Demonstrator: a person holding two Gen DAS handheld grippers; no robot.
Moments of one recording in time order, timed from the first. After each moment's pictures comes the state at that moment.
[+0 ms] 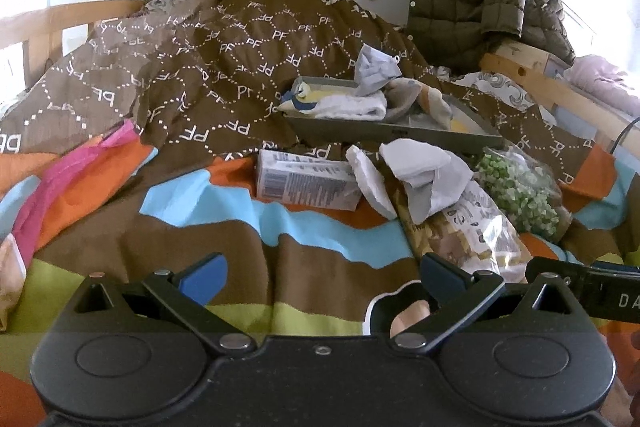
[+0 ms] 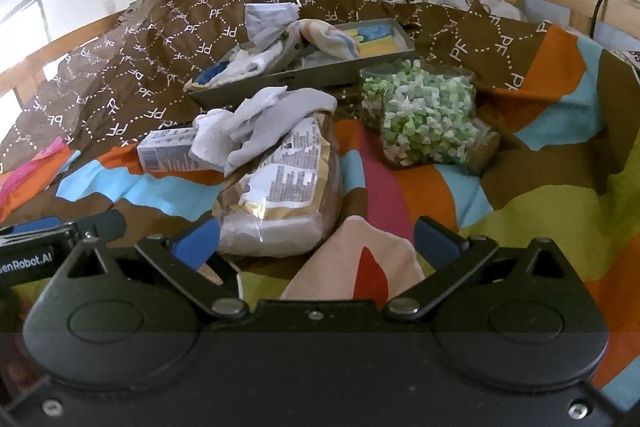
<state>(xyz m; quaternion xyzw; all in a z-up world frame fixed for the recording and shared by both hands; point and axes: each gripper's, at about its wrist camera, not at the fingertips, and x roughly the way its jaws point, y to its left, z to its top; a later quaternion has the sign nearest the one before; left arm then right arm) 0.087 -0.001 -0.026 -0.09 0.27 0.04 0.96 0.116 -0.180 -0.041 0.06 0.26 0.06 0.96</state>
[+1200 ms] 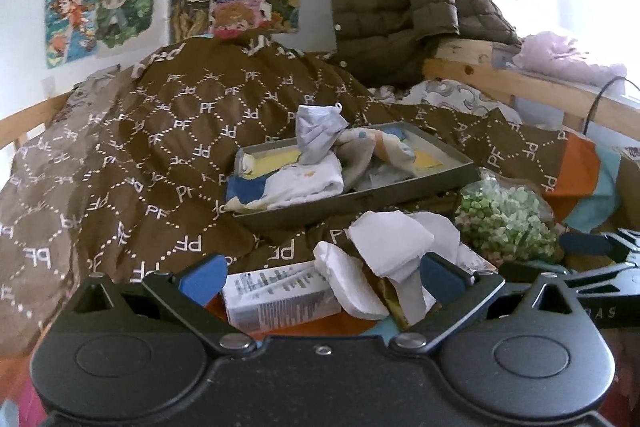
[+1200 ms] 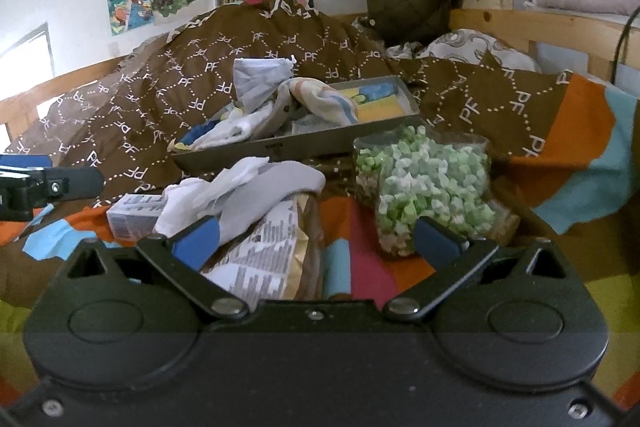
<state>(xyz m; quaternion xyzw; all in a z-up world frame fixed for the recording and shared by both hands) 0.169 -0.001 0.019 0.03 0.23 -0.05 0.97 0.183 -0.189 -0.043 0.06 0.17 0.08 0.98</state>
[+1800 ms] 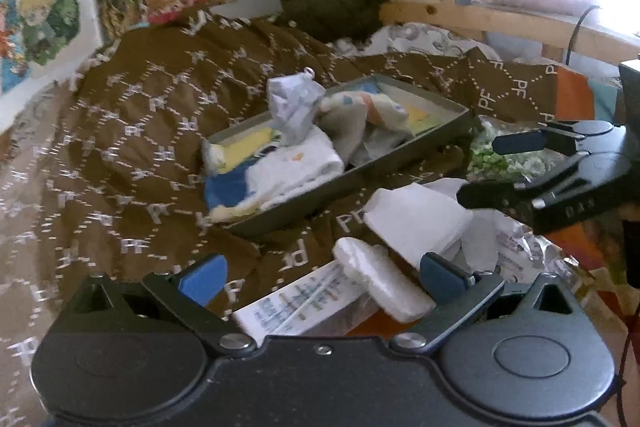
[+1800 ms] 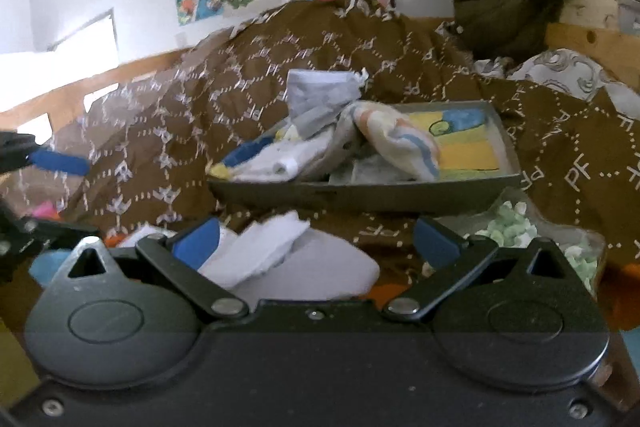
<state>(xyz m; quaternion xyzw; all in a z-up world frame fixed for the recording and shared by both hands) 0.238 0.022 0.019 0.12 0.29 -0.14 0.94 0.289 -0.182 -0.026 0.01 0.17 0.20 0.96</state>
